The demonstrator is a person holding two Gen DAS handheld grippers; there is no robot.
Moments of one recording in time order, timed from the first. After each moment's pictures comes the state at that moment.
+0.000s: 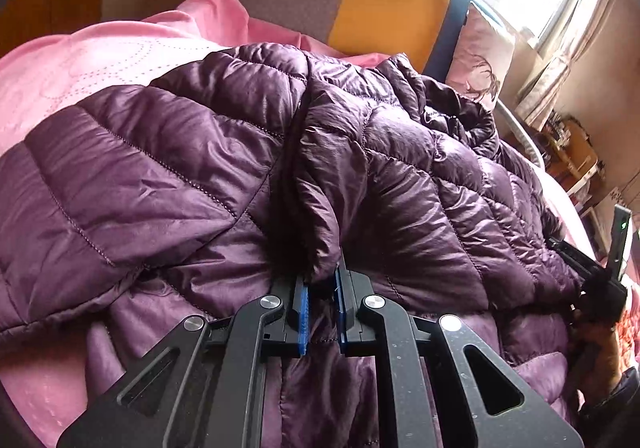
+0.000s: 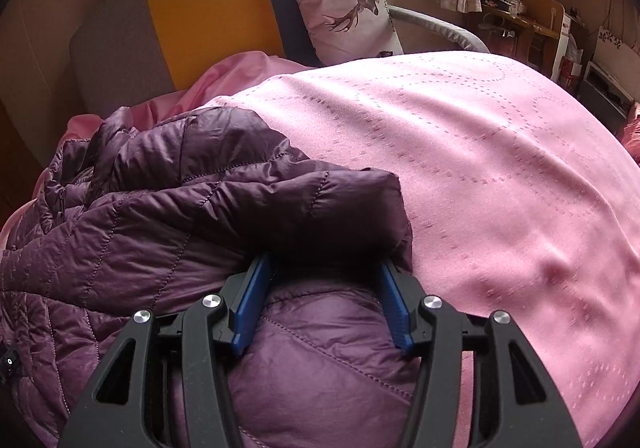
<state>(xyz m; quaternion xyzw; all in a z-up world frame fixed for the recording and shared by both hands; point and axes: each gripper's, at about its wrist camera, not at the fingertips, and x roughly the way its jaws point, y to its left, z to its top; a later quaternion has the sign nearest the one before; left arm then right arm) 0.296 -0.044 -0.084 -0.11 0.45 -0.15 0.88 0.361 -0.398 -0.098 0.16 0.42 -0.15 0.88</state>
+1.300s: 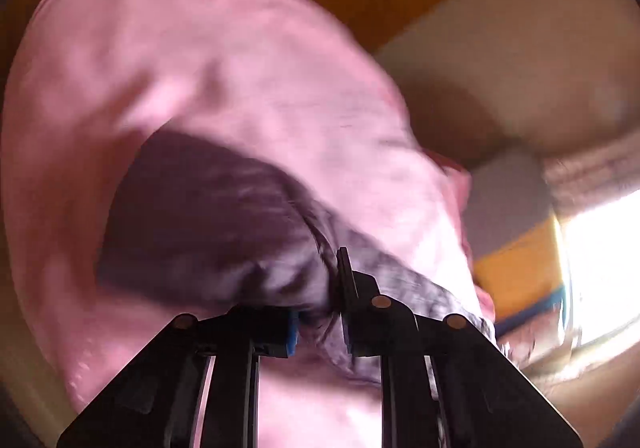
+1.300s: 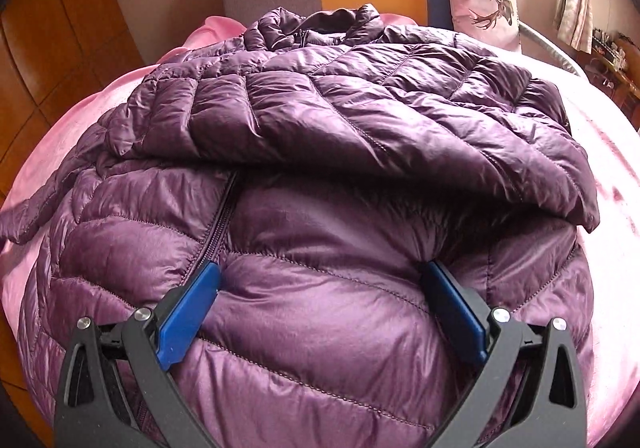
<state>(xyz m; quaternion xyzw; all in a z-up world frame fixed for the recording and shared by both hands) 0.155 0.302 -0.035 -0.44 0.30 0.15 0.83 0.276 -0.228 -0.101 0.07 0.46 0.04 0.89</state>
